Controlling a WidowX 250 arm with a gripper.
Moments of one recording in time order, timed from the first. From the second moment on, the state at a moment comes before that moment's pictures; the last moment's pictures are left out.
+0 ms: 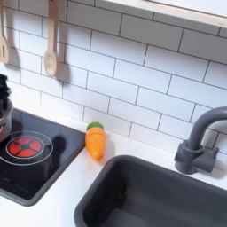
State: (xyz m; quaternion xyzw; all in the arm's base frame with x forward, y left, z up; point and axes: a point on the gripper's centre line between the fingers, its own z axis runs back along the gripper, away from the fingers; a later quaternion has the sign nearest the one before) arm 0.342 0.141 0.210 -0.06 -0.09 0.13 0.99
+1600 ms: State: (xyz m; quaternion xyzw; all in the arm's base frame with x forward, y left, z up) arm 0.356 0.066 0.207 -0.06 -0.06 0.08 0.99
